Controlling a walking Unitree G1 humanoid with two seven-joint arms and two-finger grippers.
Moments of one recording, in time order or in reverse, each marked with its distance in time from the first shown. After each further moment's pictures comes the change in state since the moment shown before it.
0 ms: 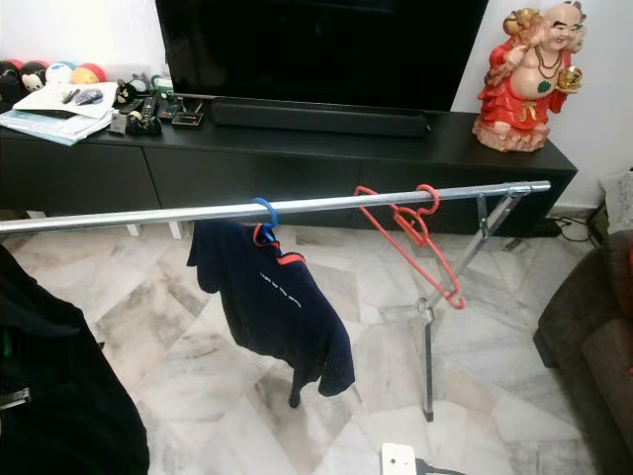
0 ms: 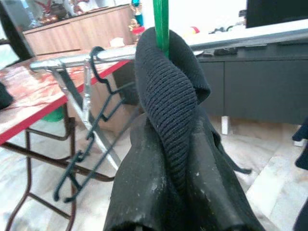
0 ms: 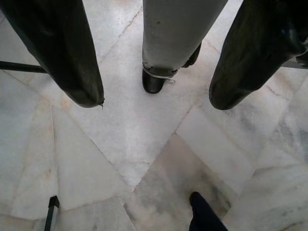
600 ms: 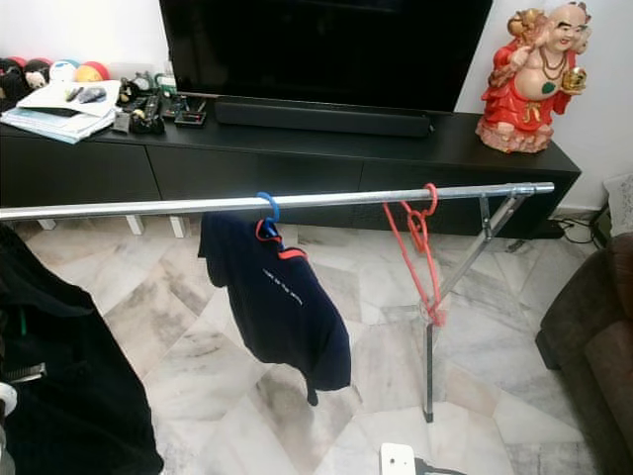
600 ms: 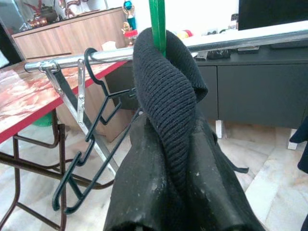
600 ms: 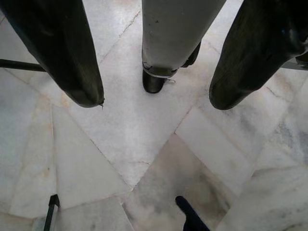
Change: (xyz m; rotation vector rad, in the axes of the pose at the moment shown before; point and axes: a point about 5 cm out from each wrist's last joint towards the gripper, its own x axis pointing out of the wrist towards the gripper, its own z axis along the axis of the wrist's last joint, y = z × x) left arm 0.029 -0.013 0.001 -0.010 -0.015 -0.035; right arm 0.000 0.000 0.000 -0.001 0.000 0.000
